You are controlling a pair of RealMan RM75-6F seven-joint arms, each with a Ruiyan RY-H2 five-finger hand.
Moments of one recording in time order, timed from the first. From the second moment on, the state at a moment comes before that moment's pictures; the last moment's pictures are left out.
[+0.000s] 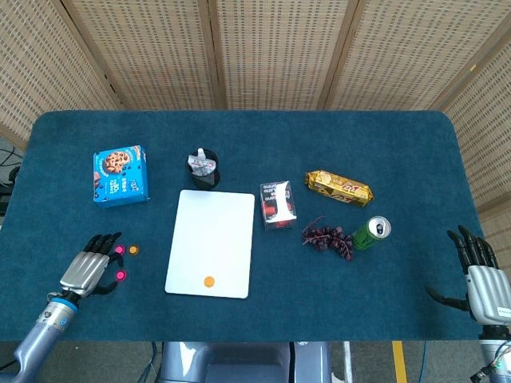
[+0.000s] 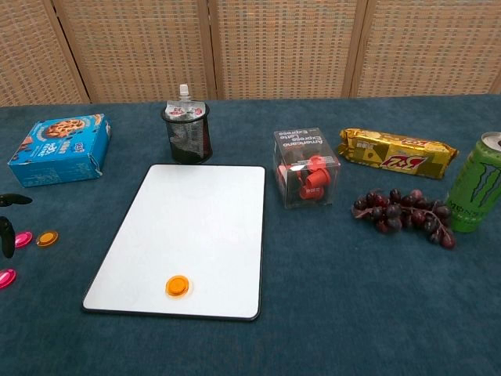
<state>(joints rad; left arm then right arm) -0.39 -1.33 0.12 -1.46 1.33 1.09 0.14 0.06 -1.11 0.07 -1.62 -1.47 1.46 0.15</state>
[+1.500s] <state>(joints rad) -0.38 -1.40 0.05 -1.43 1.26 1.01 0.27 0.06 -1.11 0.07 -1.62 -1.47 1.46 0.16</state>
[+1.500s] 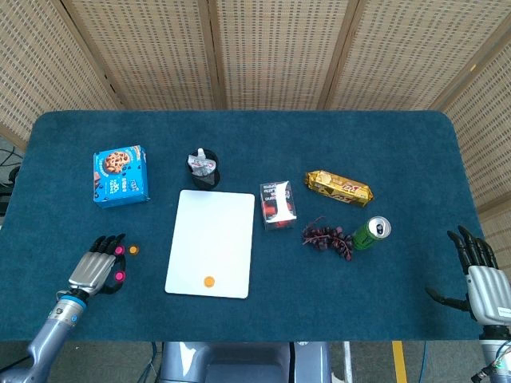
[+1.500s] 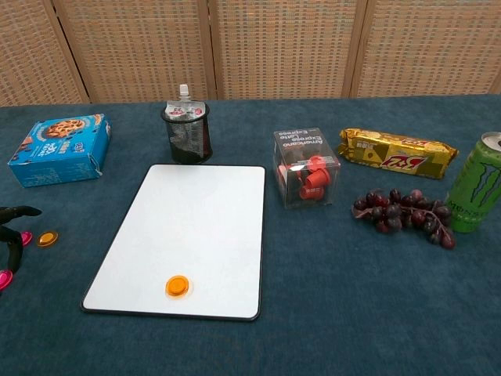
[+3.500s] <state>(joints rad) -0.66 -1.42 -0.07 -1.64 0.80 1.02 0.55 0.06 -1.10 0.07 -1.62 -1.46 1.44 0.17</state>
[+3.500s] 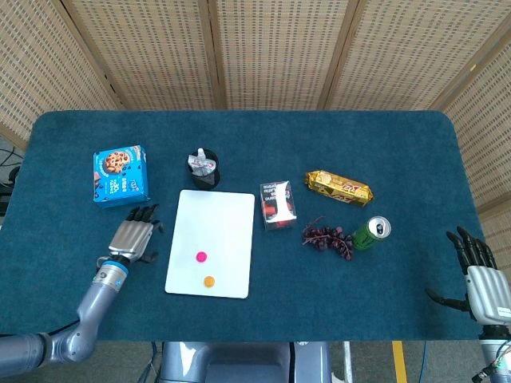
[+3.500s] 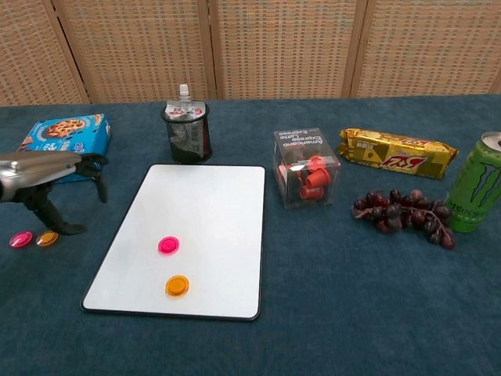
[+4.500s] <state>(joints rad) -0.59 -1.42 -0.02 -1.42 0.92 0.89 0.35 0.06 -1.10 0.07 -1.62 -1.46 1.44 0.17</state>
